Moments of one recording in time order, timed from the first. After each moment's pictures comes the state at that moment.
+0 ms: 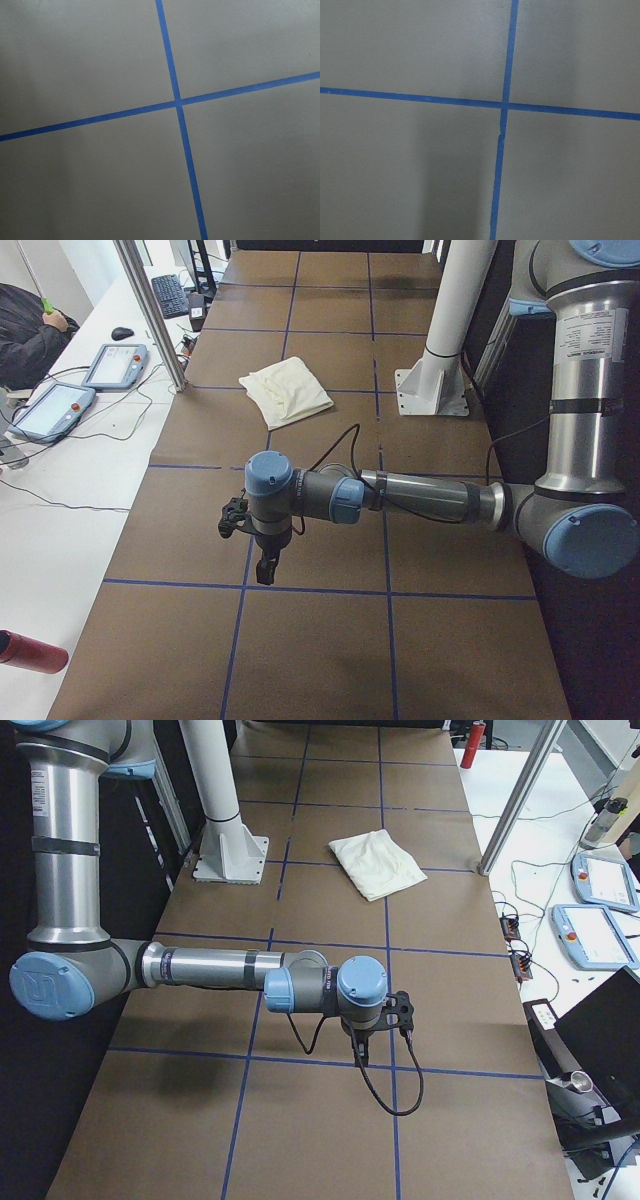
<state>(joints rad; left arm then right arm) -1.52 -1.53 -1.71 -1.61 -2.26 0.06 1.60 -1.63 1.64 -1.51 2.43 -0.05</state>
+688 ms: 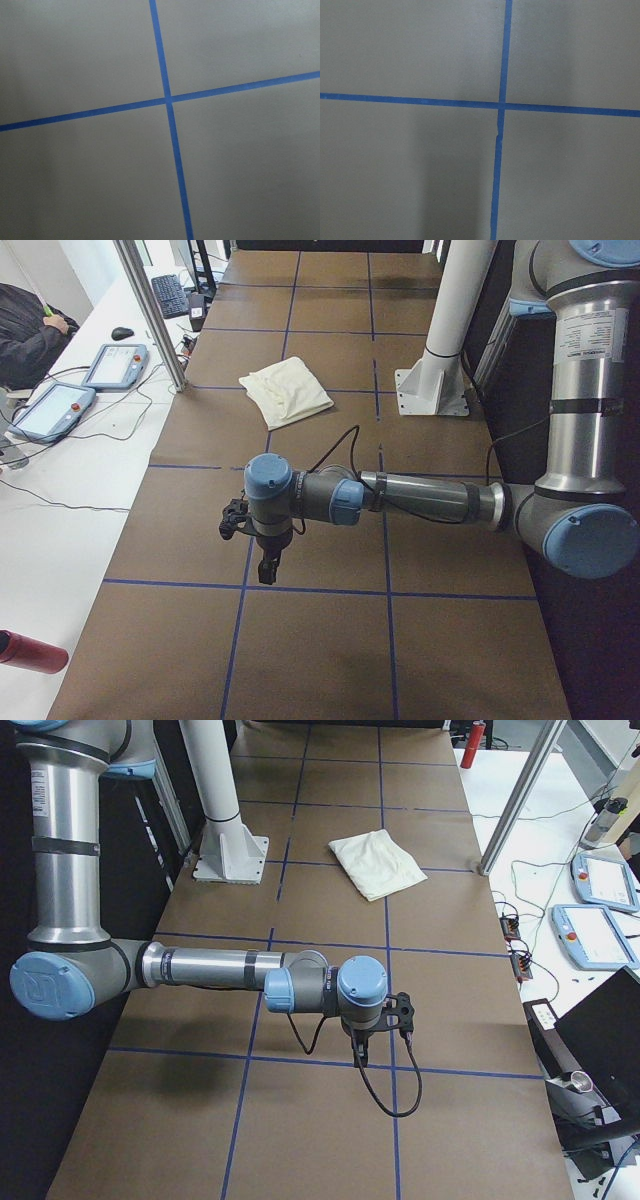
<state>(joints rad) -1.52 -1.53 -1.70 -1.61 -2.32 -0.04 1.60 -1.63 1.64 -1.51 2.43 -0.02</state>
